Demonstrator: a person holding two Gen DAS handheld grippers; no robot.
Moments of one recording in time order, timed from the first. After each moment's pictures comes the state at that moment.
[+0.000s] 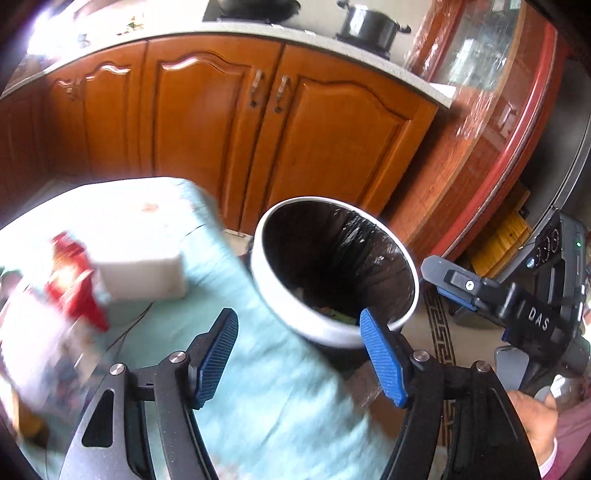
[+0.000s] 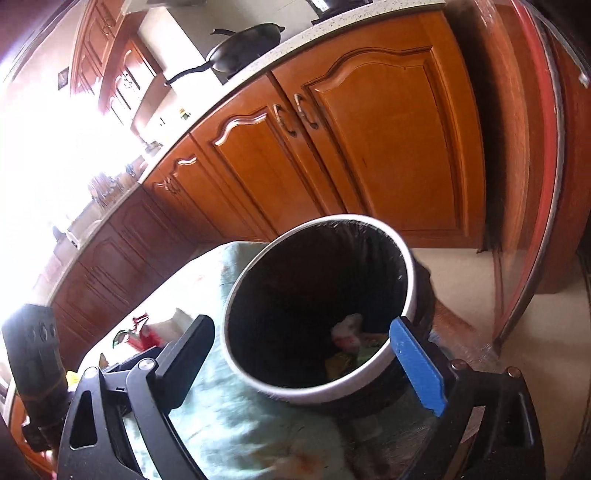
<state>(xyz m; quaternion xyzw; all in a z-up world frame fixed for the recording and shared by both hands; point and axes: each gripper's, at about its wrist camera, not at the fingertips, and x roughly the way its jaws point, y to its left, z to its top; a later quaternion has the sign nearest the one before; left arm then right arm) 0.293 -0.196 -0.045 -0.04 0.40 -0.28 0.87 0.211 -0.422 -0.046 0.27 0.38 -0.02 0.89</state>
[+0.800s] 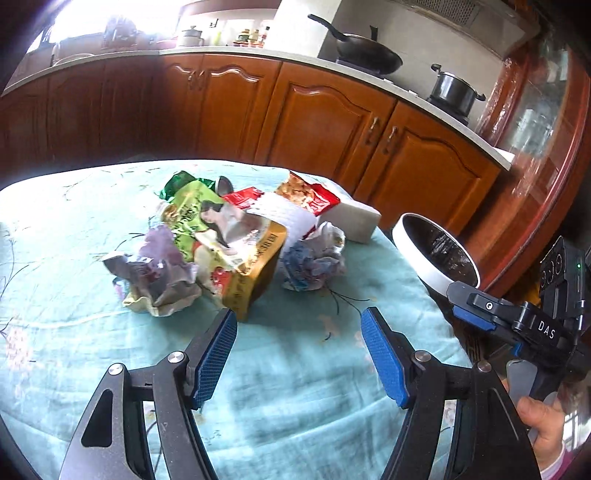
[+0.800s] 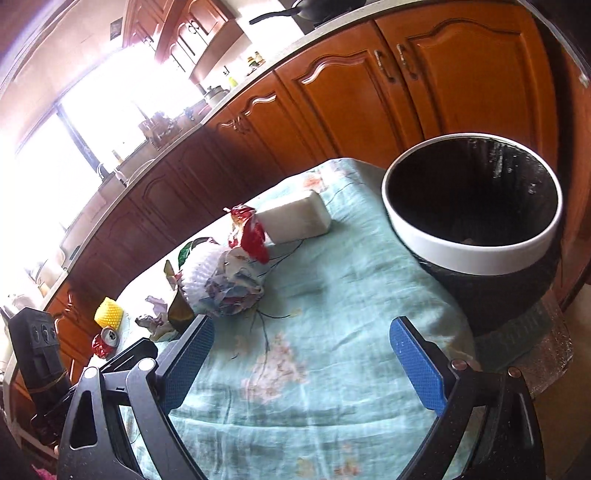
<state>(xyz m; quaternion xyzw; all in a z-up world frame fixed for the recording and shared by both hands) 0.162 -0.010 -0.041 -0.11 0.36 -0.14 0.91 0.189 -0.267 -0.057 0.23 0.42 0.10 0.87</state>
